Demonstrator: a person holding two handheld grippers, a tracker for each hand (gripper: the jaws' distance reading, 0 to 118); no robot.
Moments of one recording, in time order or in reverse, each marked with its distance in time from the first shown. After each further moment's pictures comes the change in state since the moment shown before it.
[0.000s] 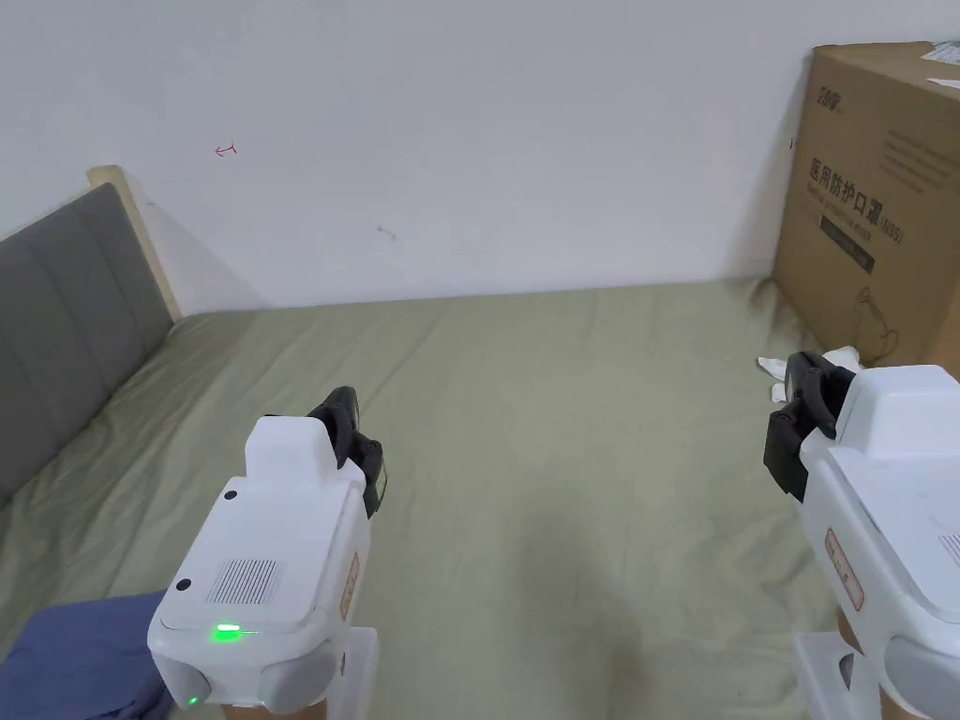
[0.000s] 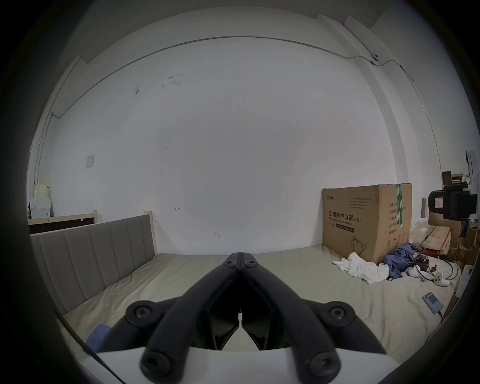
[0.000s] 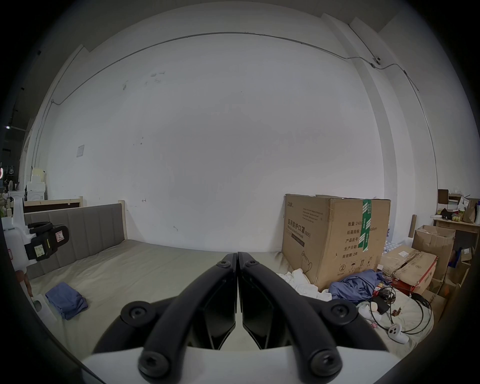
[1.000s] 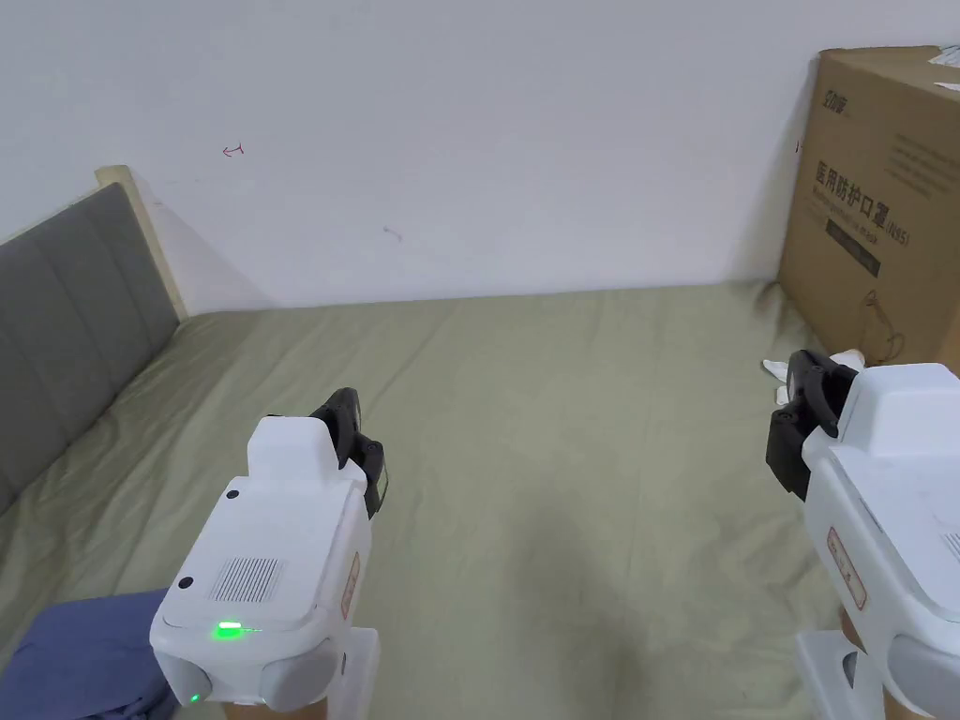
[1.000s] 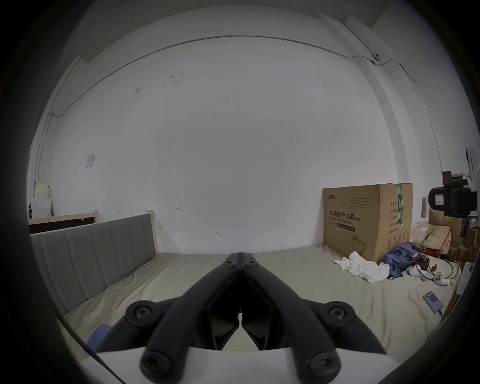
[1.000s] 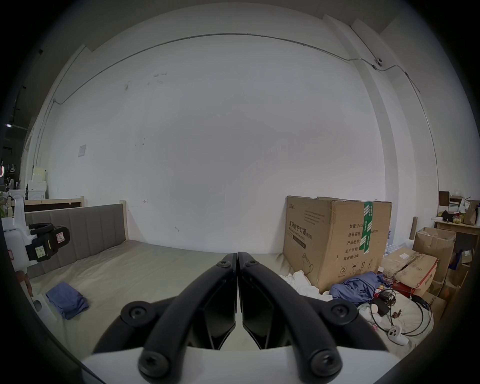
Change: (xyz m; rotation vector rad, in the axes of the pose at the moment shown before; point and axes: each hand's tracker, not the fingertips) left arm -0.006 0.000 0.002 -0.003 0.002 0.003; right arm -0.001 0.001 0.000 0.008 0.006 0.011
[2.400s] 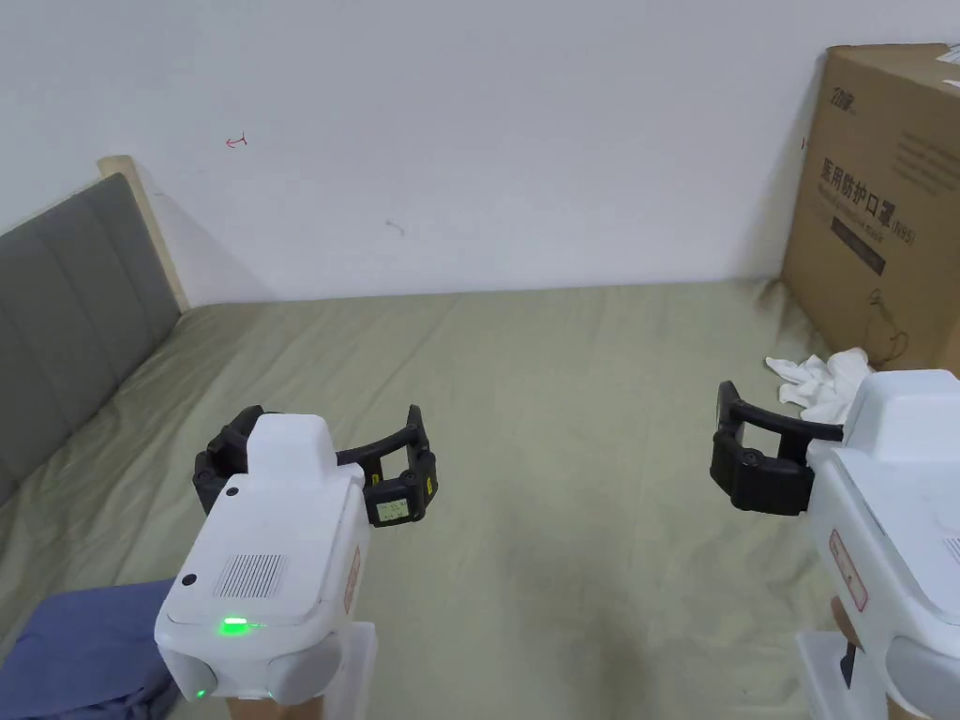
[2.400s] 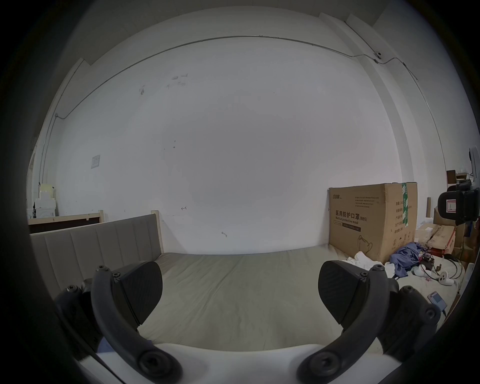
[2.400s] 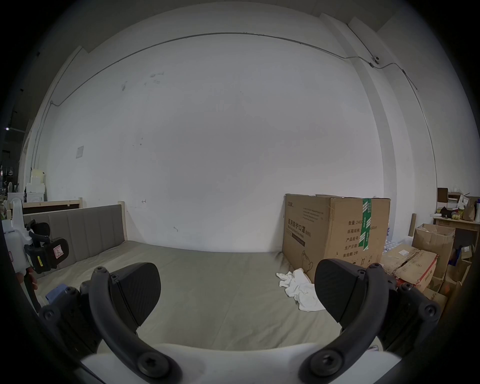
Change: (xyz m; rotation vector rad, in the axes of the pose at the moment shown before) left arm -0.004 -0.005 -0.001 0.001 0.039 -0.004; right arm -0.004 -0.005 -0.001 -0.004 -0.010 -0.012
